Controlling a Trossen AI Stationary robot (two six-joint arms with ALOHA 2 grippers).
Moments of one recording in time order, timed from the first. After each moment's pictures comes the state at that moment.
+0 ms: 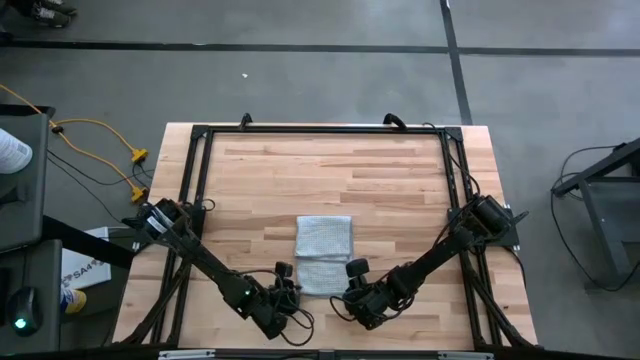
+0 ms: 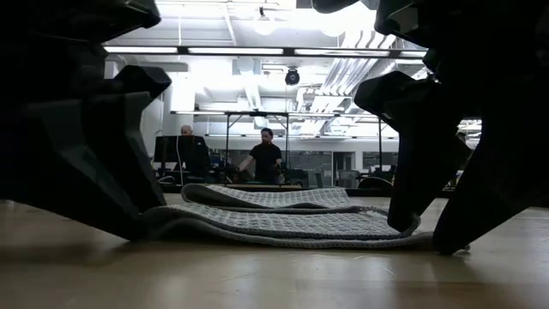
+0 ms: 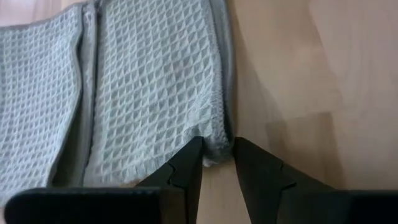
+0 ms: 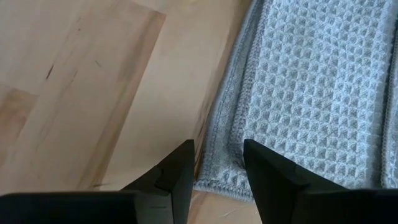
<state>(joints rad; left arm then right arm) -0.73 1.95 1.13 -0.24 -0.63 -0.34 0.61 1.99 1.18 -0.29 0.31 0.21</state>
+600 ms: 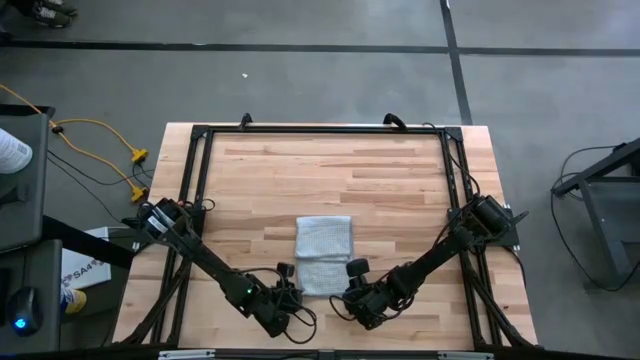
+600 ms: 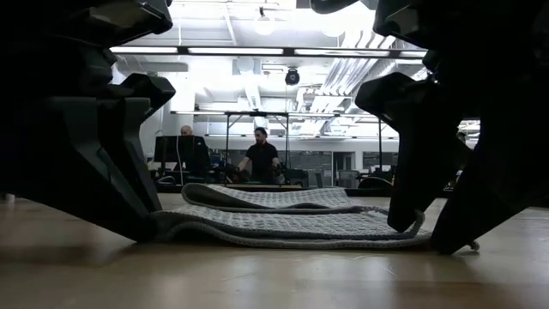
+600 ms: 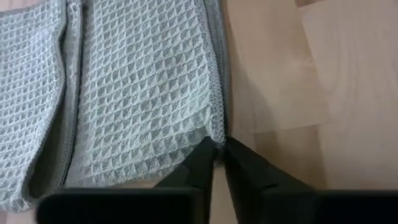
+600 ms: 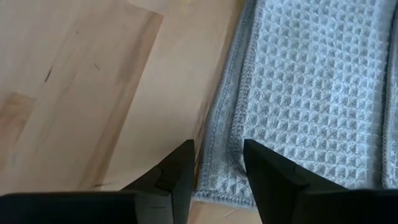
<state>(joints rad) -0.71 1.96 1.13 -0.23 -0.55 -0.39 0.61 1.99 1.18 -0.29 0.31 0.22</state>
